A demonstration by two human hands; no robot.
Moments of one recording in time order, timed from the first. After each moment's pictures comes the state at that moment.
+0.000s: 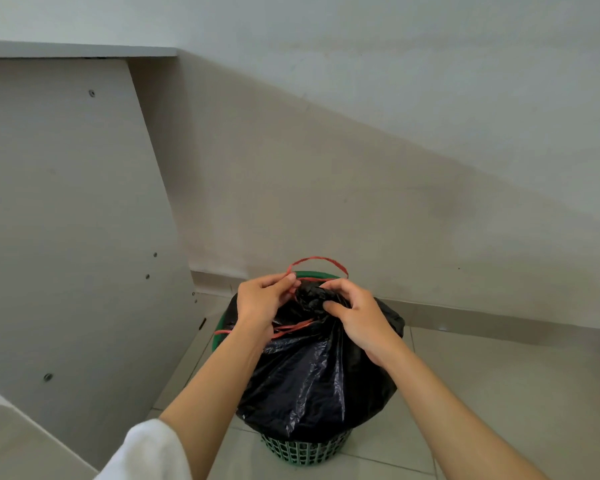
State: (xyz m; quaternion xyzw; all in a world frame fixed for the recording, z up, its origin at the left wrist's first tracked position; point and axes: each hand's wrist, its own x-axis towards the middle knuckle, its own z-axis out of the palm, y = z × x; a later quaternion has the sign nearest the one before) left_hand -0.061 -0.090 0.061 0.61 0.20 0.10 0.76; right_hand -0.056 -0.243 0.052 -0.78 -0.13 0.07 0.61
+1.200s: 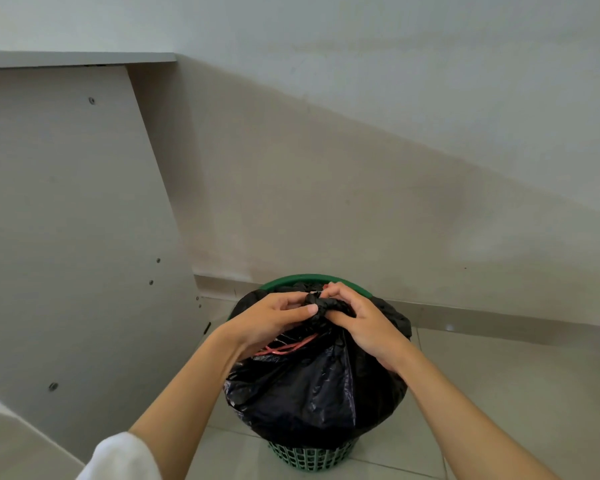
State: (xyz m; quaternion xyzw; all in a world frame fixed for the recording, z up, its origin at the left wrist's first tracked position) left_hand -0.078 -0.068 0.068 0.71 -0.09 -0.19 0.67; right_hand -0.051 -0.252 0.045 -0.76 -0.24 0.12 0.60
